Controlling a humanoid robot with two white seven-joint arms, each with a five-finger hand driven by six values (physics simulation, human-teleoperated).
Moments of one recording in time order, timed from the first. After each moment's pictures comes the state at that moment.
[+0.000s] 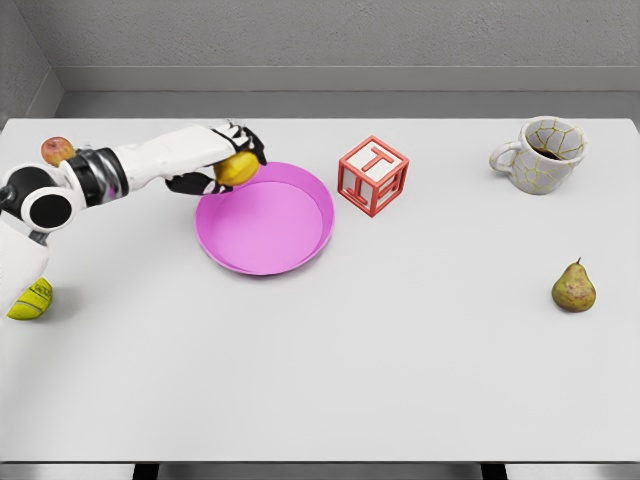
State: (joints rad) left arm -0.66 0.52 -0.50 -1.31 -0.43 -0.45 -0.55; right arm 0.02 0.00 -0.03 0.06 0.15 -0.27 -0.03
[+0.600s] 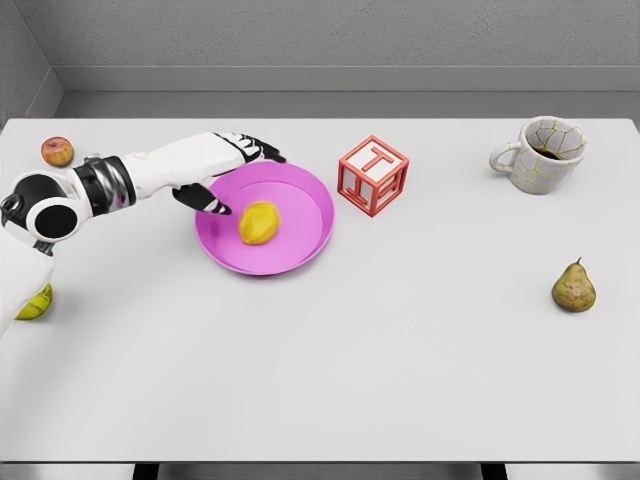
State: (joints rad) left arm -0.64 0.52 -0.50 -1.38 -0.43 -0.45 -0.55; right arm 0.02 0.00 -0.03 0.06 0.15 -0.27 -0.03
